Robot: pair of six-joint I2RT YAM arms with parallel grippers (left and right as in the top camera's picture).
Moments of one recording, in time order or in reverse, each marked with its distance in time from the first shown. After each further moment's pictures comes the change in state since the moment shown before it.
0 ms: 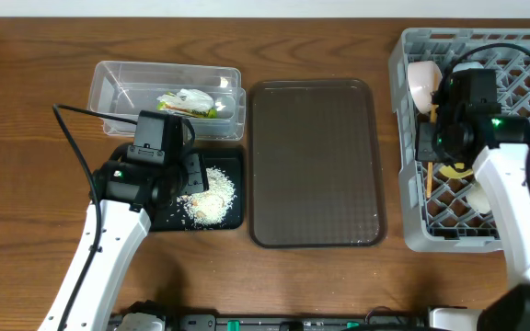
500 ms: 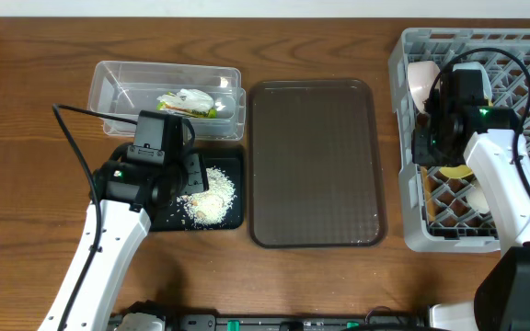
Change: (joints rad) left arm 0.000 0.000 0.000 0.000 0.000 0.000; right arm -0.005 0.099 -0.002 -0.001 0.035 -0.033
